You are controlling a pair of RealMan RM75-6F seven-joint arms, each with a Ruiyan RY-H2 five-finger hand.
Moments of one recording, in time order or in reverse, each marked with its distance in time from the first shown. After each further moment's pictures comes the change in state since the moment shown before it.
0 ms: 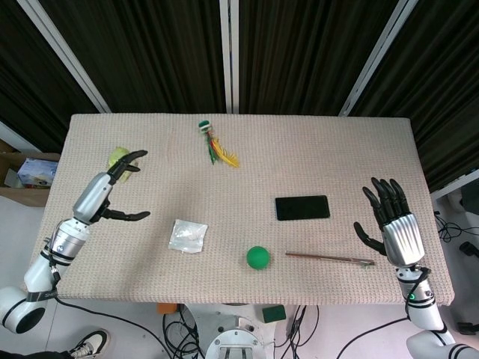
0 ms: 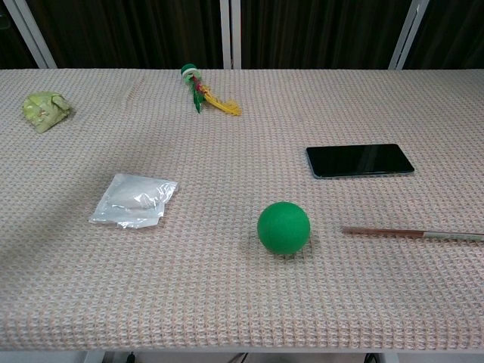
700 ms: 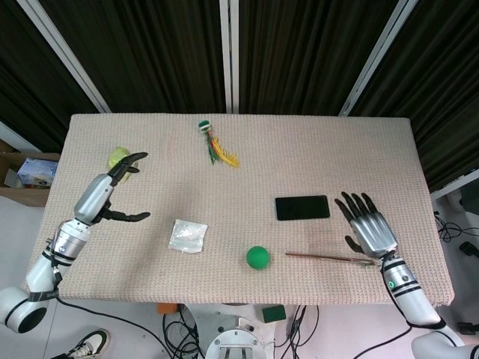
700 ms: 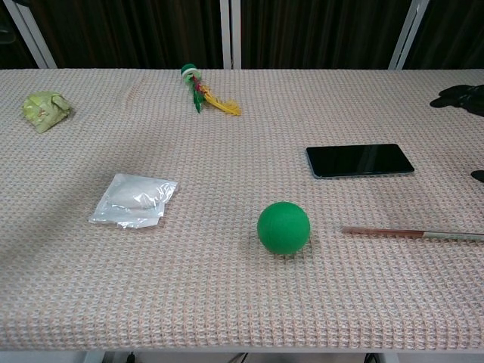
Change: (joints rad) left arm 0.000 -0.024 0.009 0.031 -0.003 0.006 0.035; right arm 0.112 0.249 -0.041 -0.486 0.364 -0.668 -0.573
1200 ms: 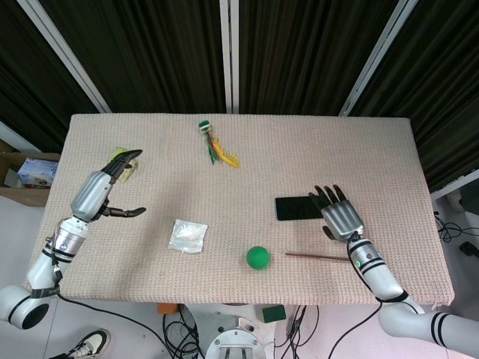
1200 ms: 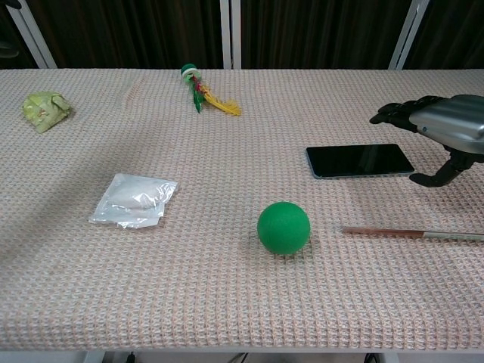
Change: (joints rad) left arm 0.001 -0.038 -0.006 0.064 -0.035 -0.002 0.164; right arm 0.163 -0.161 0.050 0.105 0.194 -0.142 -0.172
